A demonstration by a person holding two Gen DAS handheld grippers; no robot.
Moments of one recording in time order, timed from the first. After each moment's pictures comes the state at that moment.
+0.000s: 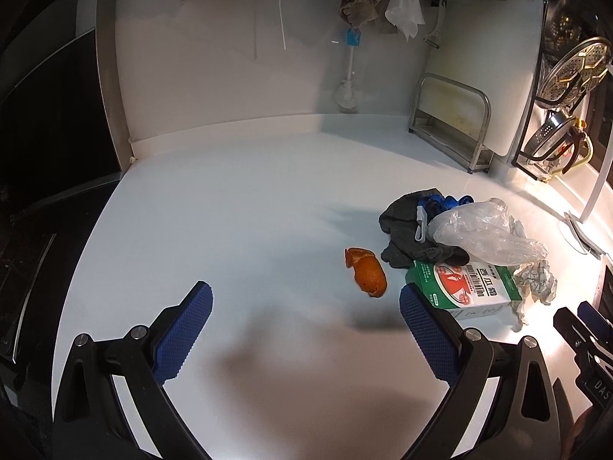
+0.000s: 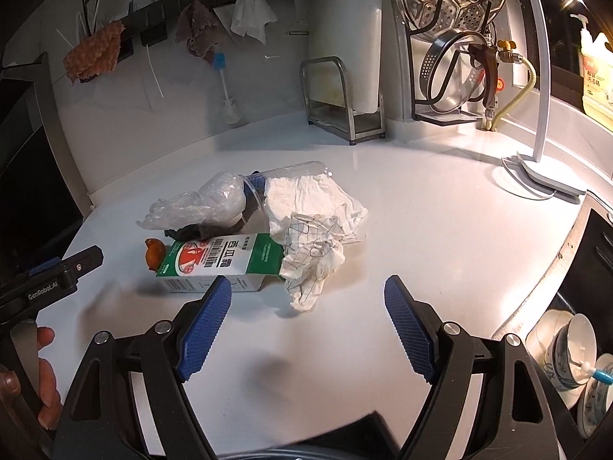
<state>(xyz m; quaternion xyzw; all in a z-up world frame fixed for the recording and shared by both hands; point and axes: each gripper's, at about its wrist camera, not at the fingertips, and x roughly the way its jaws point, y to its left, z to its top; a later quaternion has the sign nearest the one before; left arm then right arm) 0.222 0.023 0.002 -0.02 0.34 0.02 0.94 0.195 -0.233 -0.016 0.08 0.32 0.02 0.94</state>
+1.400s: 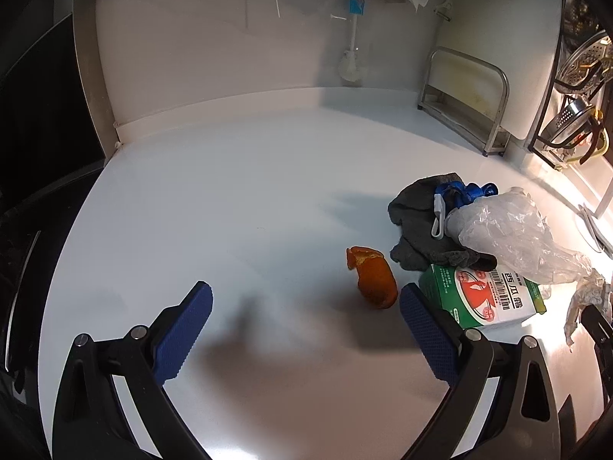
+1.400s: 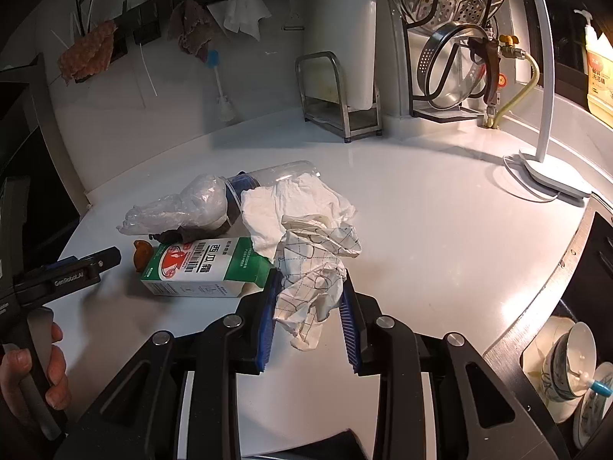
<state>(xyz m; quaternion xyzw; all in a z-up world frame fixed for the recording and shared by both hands) 0.263 0.017 -0.017 -0.02 0.39 0.03 0.92 0.200 -0.250 -0.018 0.08 0.33 0.03 0.94</state>
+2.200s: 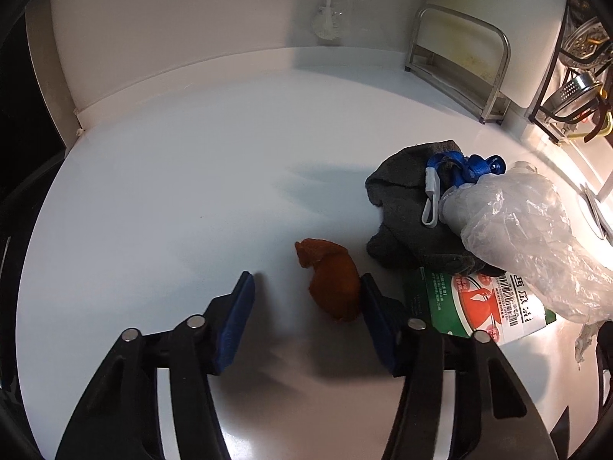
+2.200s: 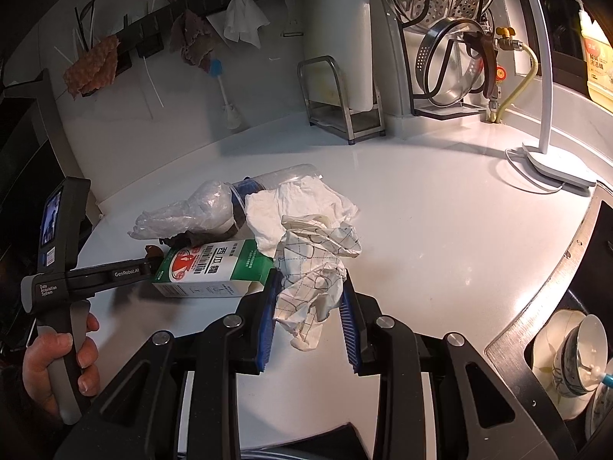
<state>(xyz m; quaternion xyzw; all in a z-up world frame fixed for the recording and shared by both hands) 0.297 -0.005 -0.042 -0.01 0.44 0.00 0.90 0.194 -0.257 -0.019 0.10 0.32 0.04 0.94</state>
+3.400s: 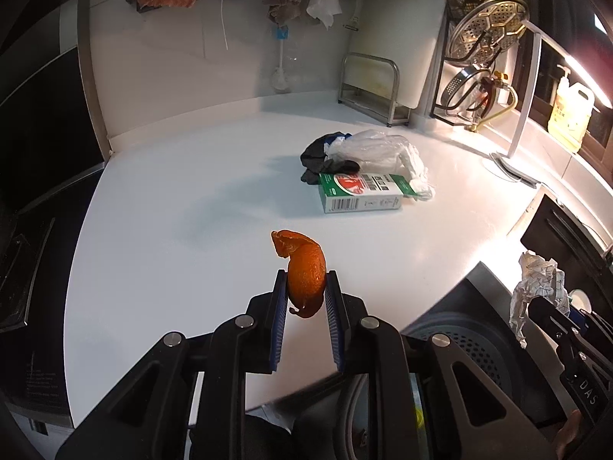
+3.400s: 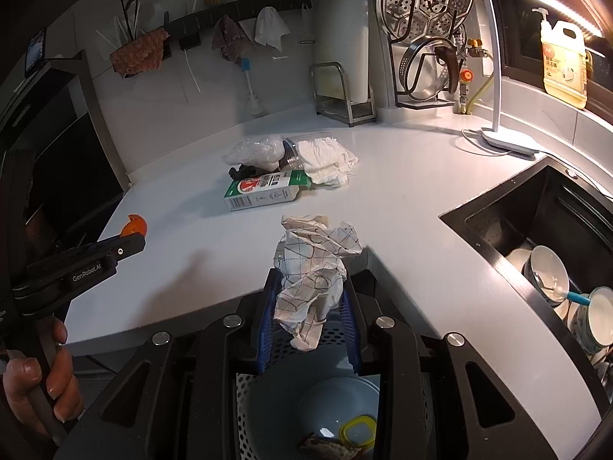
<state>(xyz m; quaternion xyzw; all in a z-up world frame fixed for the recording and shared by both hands) 0.089 -0.010 0.014 0.01 0.36 -0.08 0.93 0.025 -0.217 0.002 0.09 0.33 0.03 0.94</state>
